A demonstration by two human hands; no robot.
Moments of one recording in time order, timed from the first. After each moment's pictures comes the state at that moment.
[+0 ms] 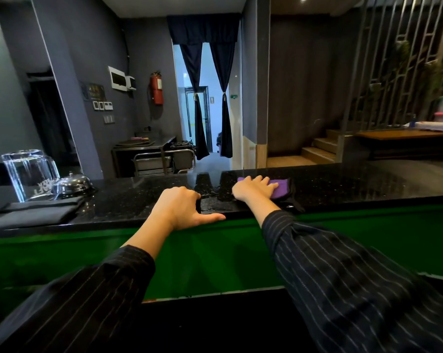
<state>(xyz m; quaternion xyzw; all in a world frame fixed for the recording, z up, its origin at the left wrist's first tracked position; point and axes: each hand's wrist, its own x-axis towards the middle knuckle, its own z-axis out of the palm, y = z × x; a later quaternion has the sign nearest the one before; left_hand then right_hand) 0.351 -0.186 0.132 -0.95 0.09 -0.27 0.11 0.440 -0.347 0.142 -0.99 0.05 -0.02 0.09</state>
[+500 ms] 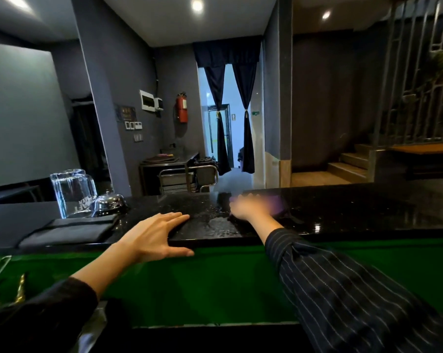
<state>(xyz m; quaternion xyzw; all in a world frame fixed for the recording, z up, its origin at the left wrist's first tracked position) 0.314 -0.073 0.135 -0.99 0.08 -0.10 0.05 0.456 -0.278 0.142 -0.99 -0.10 0.00 0.09</state>
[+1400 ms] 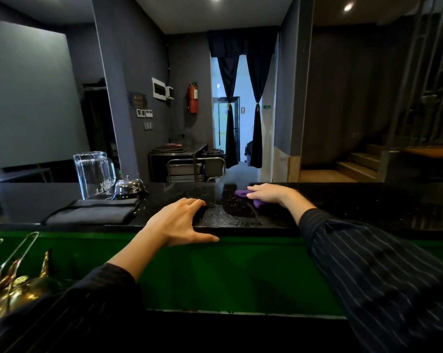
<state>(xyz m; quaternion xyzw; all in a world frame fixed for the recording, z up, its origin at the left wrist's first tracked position) 0.317 -0.066 0.127 -0.99 0.06 -0.15 -0.02 0.477 -0.283 0.160 -0.95 -0.22 0.10 0.19</state>
